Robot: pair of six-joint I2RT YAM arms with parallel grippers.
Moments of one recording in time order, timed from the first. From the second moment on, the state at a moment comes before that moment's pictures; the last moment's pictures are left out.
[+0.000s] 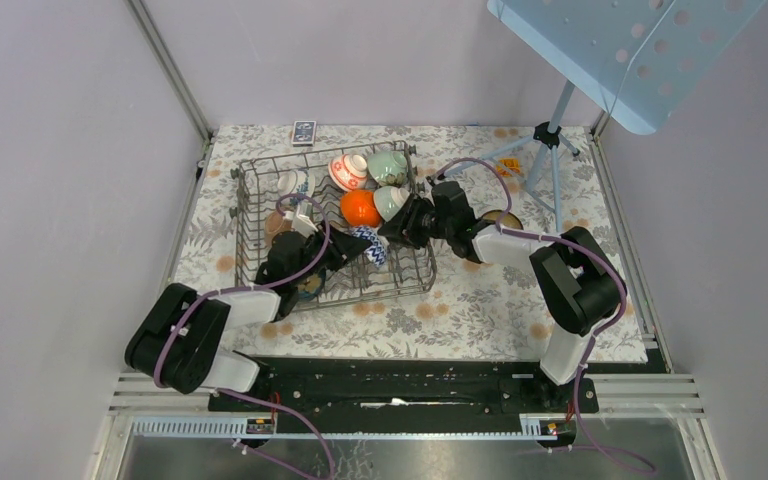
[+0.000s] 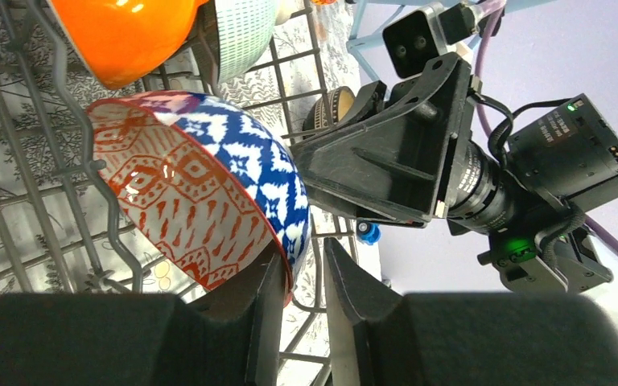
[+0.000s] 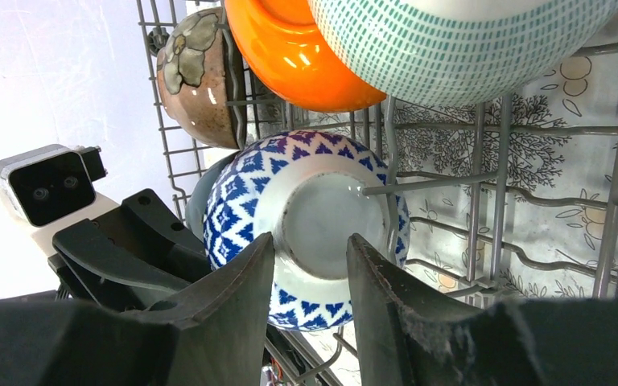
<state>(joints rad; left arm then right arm) -0.41 1.38 0.37 0.81 0.37 -1.12 0.58 1.79 0.99 0.25 -0.40 1.04</state>
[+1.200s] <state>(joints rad) -0.42 1.41 0.37 0.88 0.41 -1.16 0.58 1.74 0.97 0.21 -0.43 1.02</state>
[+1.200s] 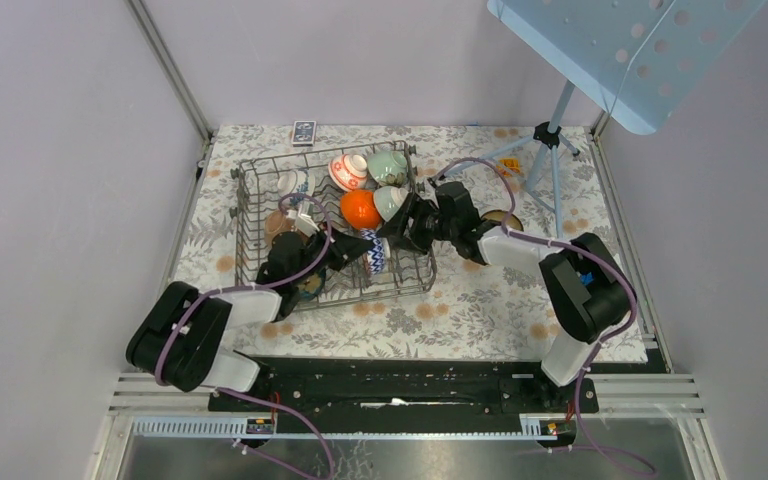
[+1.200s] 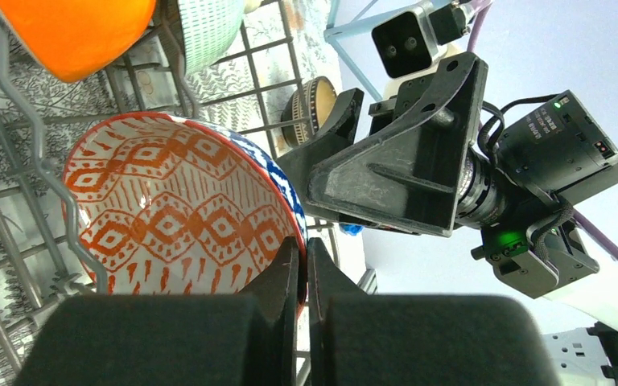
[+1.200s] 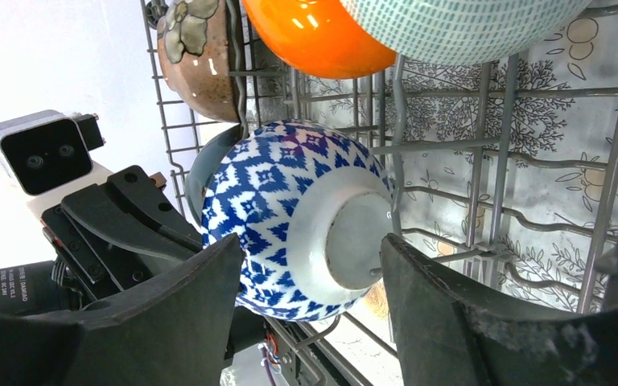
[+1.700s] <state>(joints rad) -0.42 1.23 0.37 0.80 0.41 -1.15 0.57 1.52 1.00 0.05 -0.40 0.91</state>
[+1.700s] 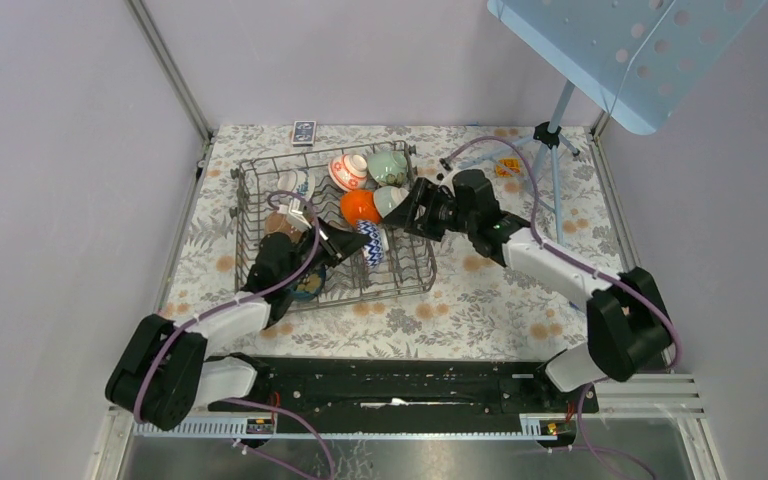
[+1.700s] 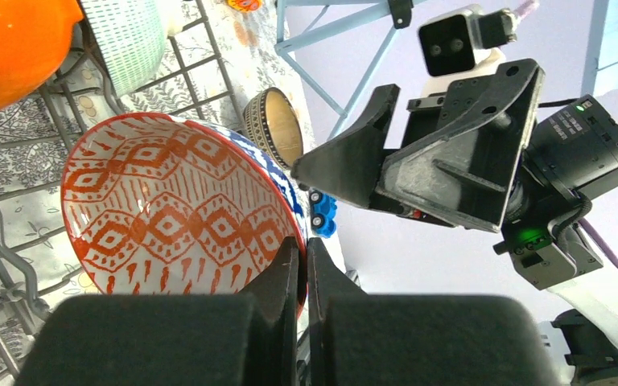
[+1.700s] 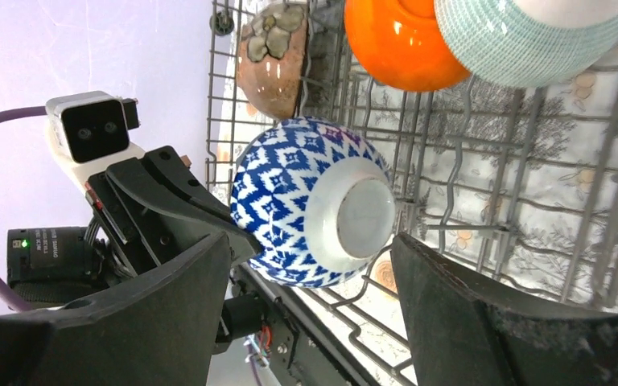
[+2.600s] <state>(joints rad) -0.81 0.82 0.98 -0.21 0.28 -0.35 0.57 0.67 1.02 -0.57 -0.21 0.49</state>
